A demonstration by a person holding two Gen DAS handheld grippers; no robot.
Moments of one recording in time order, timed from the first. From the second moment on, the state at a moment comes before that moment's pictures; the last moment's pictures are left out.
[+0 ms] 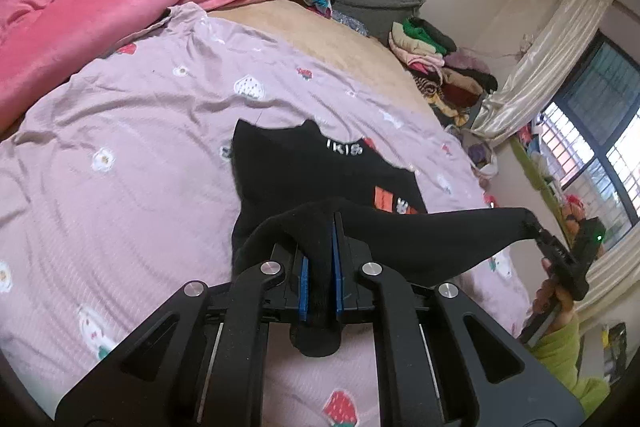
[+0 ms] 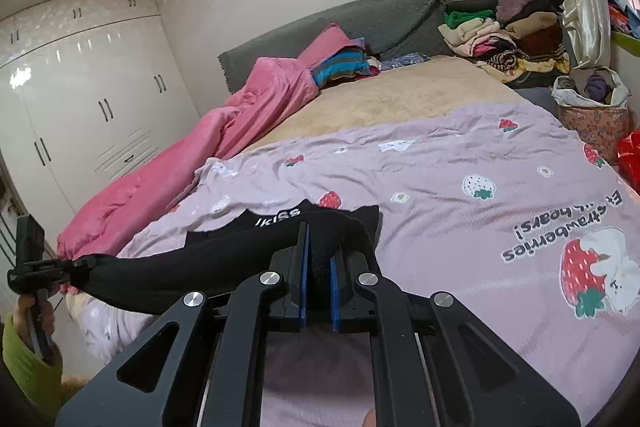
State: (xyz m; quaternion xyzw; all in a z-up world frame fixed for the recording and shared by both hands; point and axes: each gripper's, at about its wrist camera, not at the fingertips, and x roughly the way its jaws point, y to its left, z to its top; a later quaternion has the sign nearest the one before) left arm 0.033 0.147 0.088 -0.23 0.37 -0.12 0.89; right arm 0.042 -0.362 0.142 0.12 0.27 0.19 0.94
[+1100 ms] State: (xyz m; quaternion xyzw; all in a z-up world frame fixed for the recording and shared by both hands) left arm 0.151 0.158 0.036 -0.19 0.38 -0.05 0.90; right arm 0.182 -0.316 0.085 0.07 0.34 0.12 0.93
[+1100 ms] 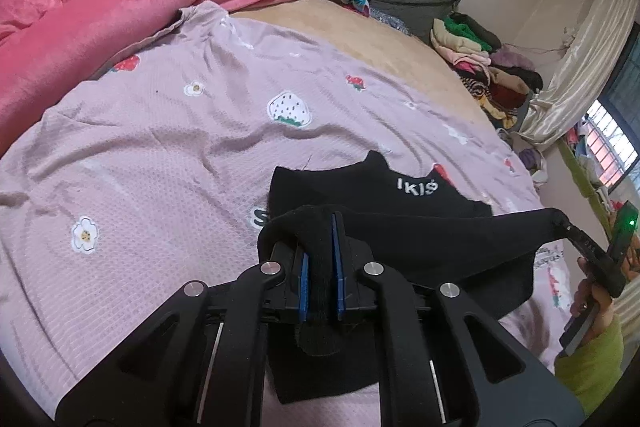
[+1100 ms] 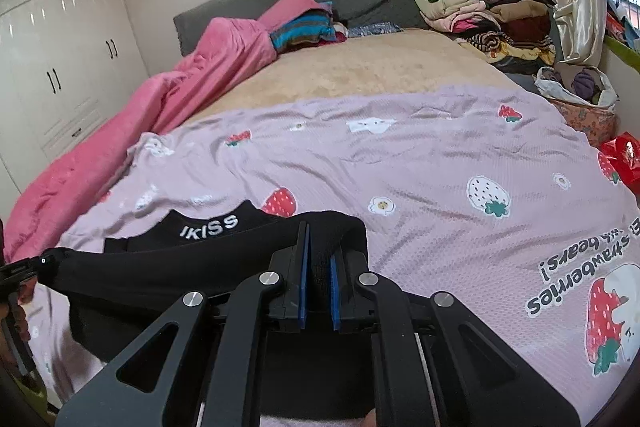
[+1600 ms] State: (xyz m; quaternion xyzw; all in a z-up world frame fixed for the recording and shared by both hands) left arm 0.146 0.163 0.041 -0.17 0.36 -0.05 0.92; right arm 0.187 -0.305 0.057 0.05 0.35 0.09 0.93
